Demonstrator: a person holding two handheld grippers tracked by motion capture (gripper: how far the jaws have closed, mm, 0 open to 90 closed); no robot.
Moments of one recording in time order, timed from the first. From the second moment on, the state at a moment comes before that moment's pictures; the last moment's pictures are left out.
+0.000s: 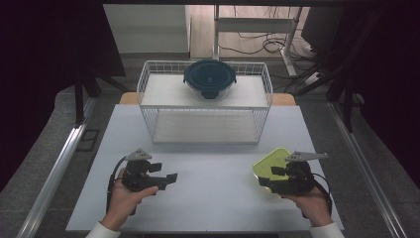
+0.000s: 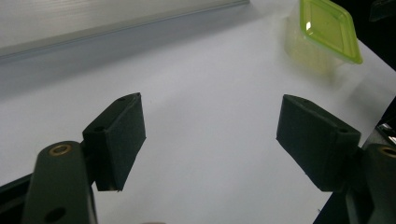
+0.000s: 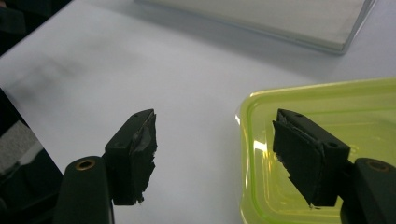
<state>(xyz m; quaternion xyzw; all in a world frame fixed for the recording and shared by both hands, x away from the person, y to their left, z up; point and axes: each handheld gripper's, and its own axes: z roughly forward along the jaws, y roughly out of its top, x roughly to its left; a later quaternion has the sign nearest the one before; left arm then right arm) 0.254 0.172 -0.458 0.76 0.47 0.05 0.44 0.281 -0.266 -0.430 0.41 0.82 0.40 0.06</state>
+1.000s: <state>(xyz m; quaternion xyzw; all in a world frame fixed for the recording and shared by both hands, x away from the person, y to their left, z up) 0.250 0.172 -0.467 0.77 0.48 0.05 0.43 0.252 -0.313 -0.429 0.43 0.82 0.37 0.09</state>
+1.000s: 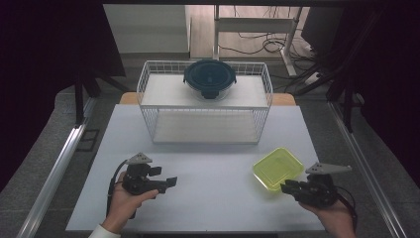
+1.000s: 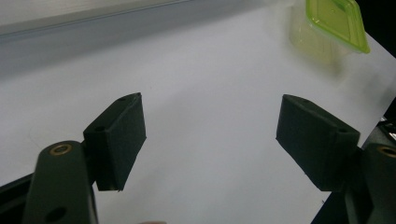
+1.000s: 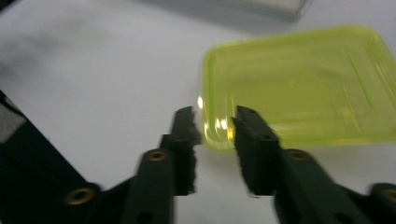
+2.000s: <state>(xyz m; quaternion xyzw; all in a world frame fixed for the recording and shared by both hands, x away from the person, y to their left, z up) 0.250 0.175 -0.475 0.76 0.49 0.05 0.42 0.269 -0.281 -0.476 0.41 0.88 0.22 0.10</state>
